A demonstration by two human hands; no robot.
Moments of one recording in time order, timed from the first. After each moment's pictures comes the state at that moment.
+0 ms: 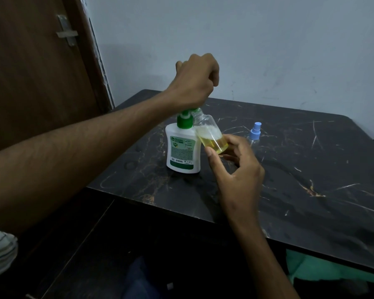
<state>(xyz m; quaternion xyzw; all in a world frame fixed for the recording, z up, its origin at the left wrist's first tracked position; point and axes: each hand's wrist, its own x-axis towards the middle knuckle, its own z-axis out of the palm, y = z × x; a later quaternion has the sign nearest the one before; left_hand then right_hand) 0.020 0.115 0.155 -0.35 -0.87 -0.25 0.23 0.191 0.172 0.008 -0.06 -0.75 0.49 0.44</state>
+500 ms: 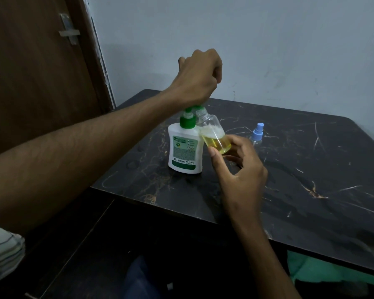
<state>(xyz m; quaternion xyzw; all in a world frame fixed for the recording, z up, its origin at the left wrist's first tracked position) 0.020 0.117 0.159 -0.35 -0.86 -0.26 0.25 0.190 0.172 0.008 -0.06 -0.74 0.49 0.45</state>
